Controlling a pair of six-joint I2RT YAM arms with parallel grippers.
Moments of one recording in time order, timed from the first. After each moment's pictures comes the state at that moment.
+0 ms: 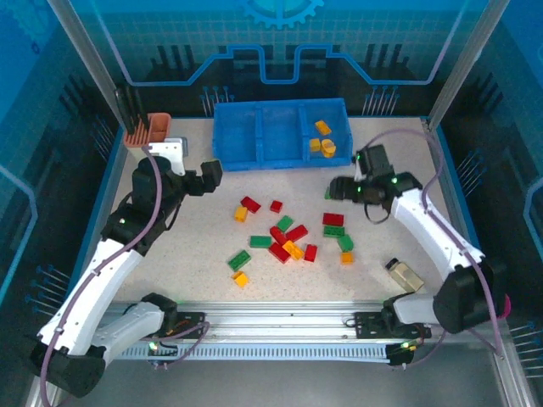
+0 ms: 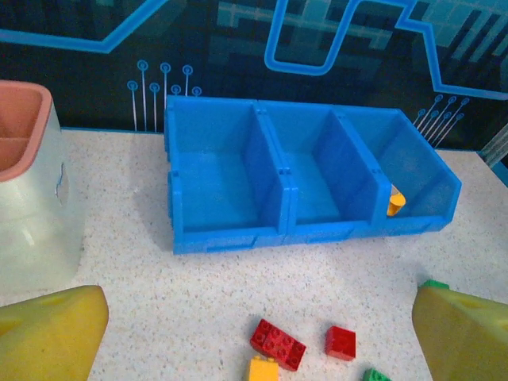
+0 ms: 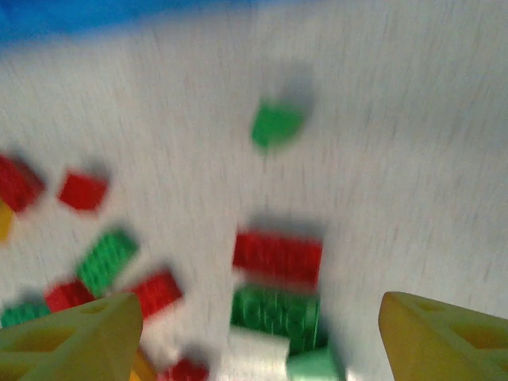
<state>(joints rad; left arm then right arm) -0.32 0.92 1.03 -0.46 -0.13 -0.30 0.33 1.29 1.05 -0.79 -0.02 0.41</state>
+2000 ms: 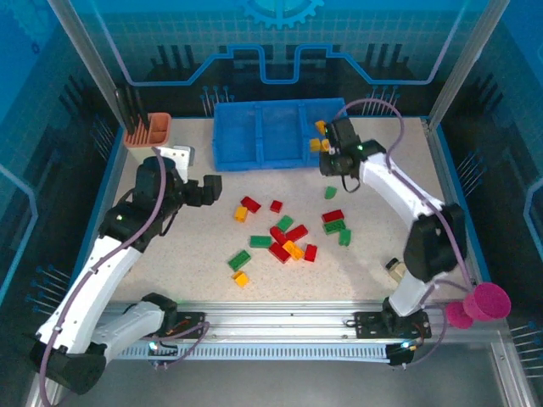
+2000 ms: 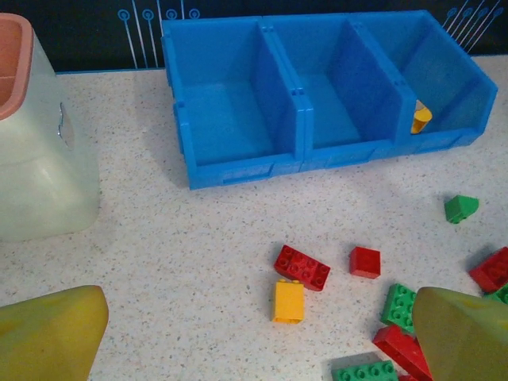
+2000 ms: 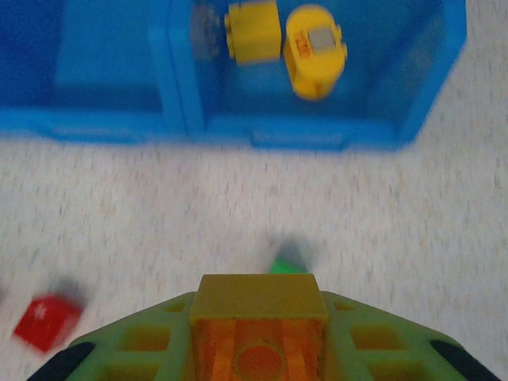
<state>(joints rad) -0.32 0.96 1.09 -0.68 -0.10 -0.21 0.37 1.77 1.55 -0.75 0.16 0.25</state>
